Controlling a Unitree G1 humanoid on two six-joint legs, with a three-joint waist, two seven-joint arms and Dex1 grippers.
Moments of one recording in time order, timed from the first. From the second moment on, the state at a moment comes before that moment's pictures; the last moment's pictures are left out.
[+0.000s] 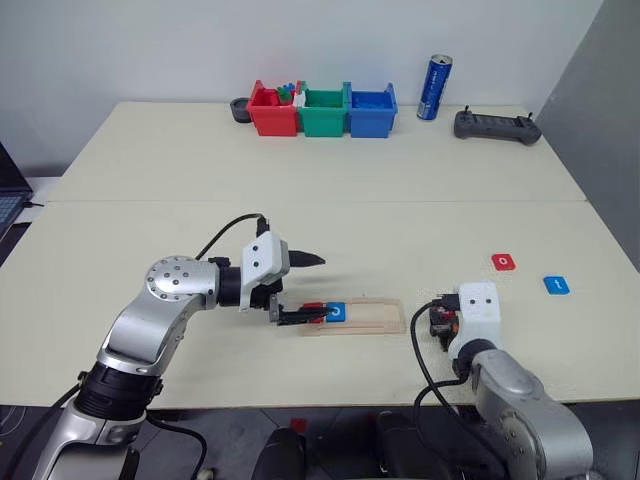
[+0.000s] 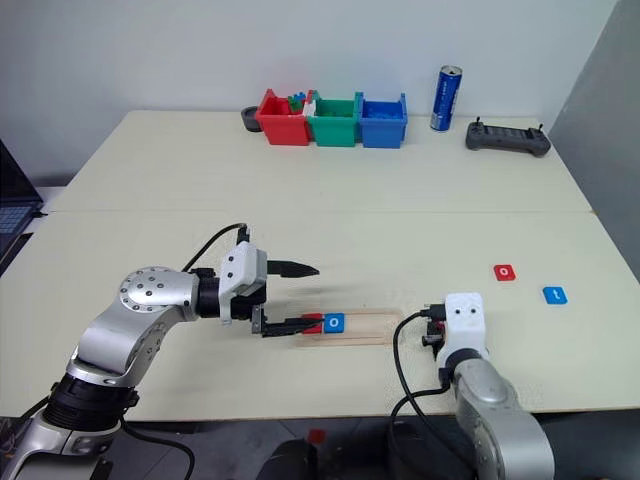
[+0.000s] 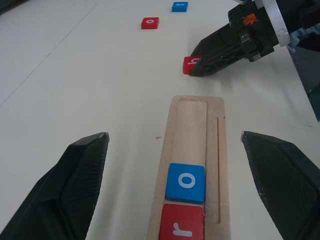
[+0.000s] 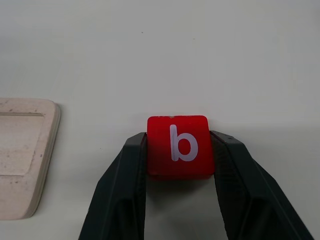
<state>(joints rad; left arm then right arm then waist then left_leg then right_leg) -0.39 0.70 -0.13 -0.23 -0.36 0.37 -1.13 0.09 -0.05 0.05 -0.81 0.07 1.15 -0.09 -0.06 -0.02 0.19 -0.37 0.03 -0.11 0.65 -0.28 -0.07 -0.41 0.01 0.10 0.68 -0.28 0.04</state>
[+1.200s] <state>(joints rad) -0.34 0.70 -0.12 -0.22 -0.34 0.32 -1.10 -0.10 -0.89 -0.07 -0.40 0.32 0.63 0.92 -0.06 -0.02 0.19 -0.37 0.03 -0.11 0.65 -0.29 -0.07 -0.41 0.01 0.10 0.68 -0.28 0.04</state>
